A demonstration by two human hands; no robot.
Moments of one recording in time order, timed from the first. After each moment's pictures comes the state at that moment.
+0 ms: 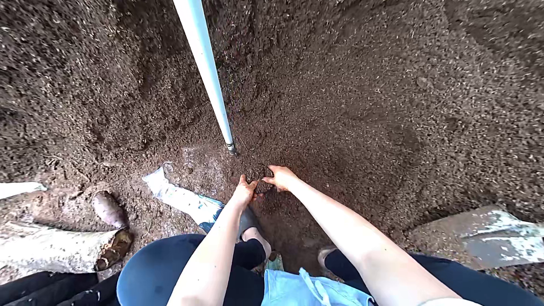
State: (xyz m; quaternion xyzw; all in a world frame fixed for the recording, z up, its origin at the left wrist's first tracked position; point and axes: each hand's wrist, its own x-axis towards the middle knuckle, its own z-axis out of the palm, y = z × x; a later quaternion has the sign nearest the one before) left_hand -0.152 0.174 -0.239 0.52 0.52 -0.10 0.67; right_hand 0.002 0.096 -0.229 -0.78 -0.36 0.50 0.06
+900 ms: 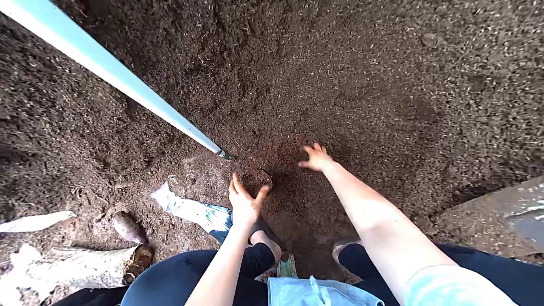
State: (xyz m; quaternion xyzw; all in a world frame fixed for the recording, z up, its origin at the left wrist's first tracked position) left_hand -0.158 0.138 -0.224 0.79 0.48 -0.01 0.38; right_hand 0.125 0.012 -0.324 -0.88 -0.30 0.35 0.10
